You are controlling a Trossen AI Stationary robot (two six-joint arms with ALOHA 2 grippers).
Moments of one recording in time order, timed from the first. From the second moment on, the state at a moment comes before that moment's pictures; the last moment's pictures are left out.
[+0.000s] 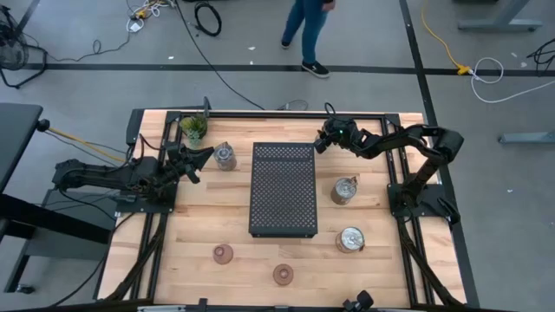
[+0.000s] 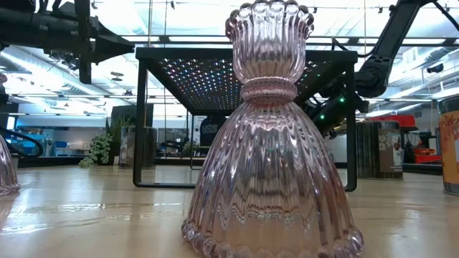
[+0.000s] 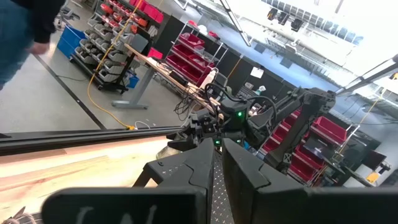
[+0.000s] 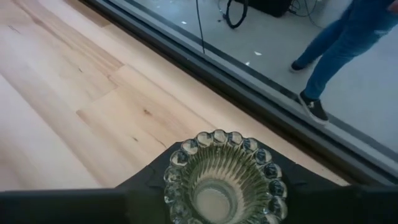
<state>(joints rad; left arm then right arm) -0.07 0.28 0.15 0.27 -0.64 -0.51 -0.64 1.67 0.58 0.52 0.21 0.04</state>
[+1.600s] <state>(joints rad) -0.07 0.28 0.15 0.26 -0.69 -0.50 -0.27 1.00 0.70 0.16 0.18 0.12</state>
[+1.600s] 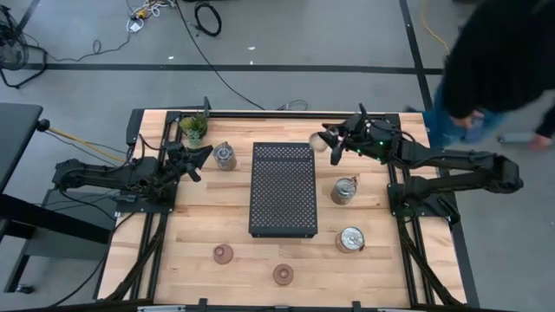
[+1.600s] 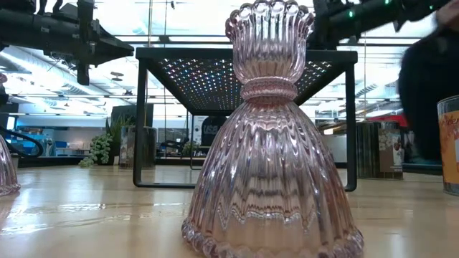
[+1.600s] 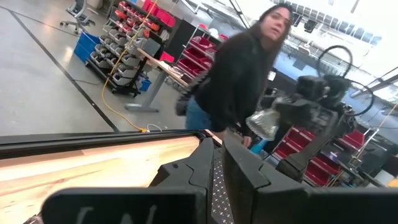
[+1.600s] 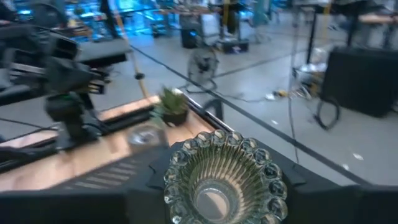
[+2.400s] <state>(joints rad) -0.07 0.28 0.15 0.26 -0.68 -0.50 -0.10 1.29 1.01 0.01 0.25 0.01</state>
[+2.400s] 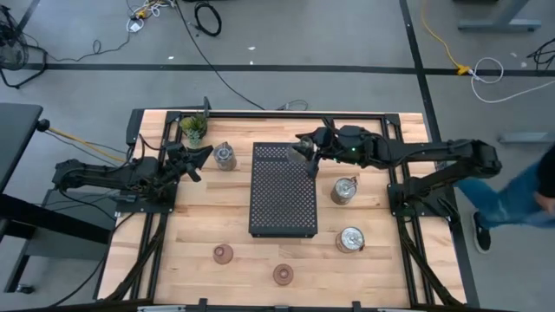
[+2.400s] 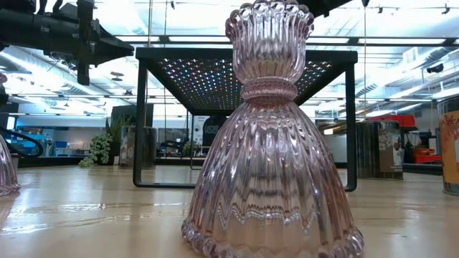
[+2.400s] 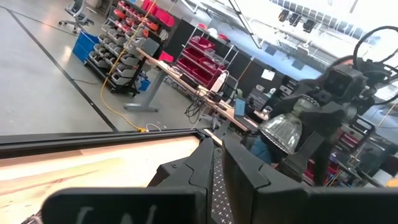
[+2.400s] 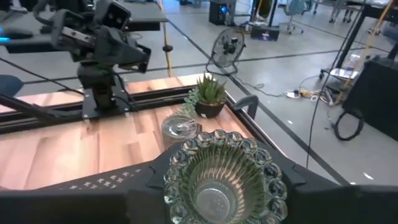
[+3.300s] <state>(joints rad) -0.07 0.28 0.15 0.25 -0.69 -0.45 -0.20 1.48 1.19 -0.07 0.17 -0.02</state>
